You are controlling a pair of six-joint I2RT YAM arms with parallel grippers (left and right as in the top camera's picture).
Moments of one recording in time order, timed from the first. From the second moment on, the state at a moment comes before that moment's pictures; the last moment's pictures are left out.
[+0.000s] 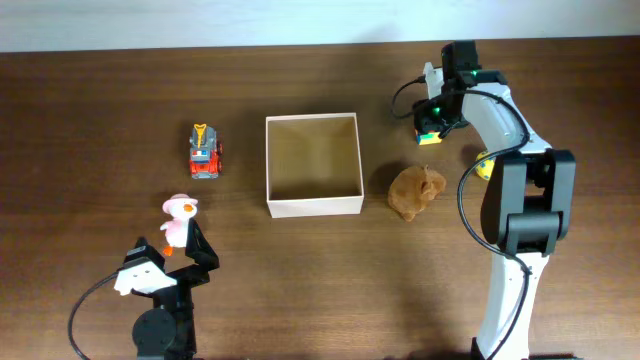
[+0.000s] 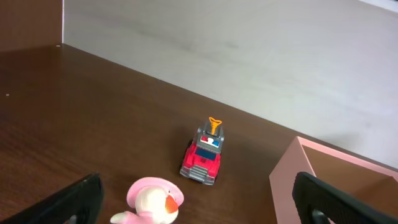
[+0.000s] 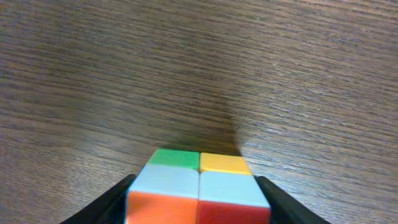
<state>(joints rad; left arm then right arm) -0.04 0.01 0.02 -0.06 -0.23 -0.33 0.02 2.32 1.88 -0.79 -0.07 -0.15</state>
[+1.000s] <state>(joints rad) -0.04 0.01 0.02 -0.06 -0.23 -0.33 0.02 2.34 1.88 -0.82 -0.07 -0.10</state>
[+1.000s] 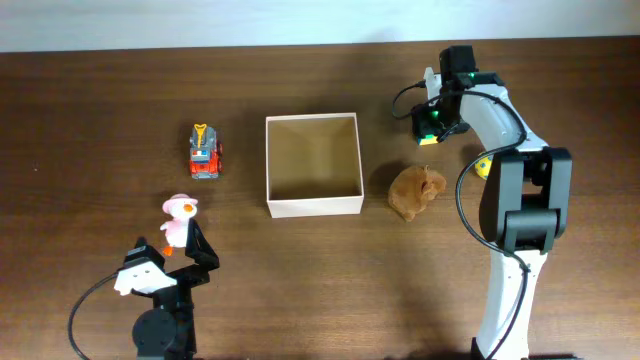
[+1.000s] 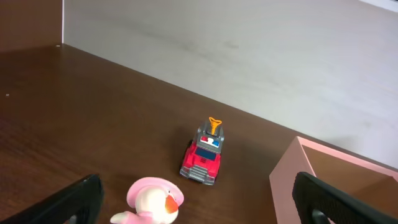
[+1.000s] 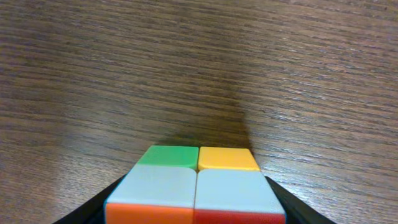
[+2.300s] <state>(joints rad) -0.04 0.01 0.02 -0.06 -0.23 -0.33 0.02 2.35 1.85 -0.78 -0.07 -0.11</state>
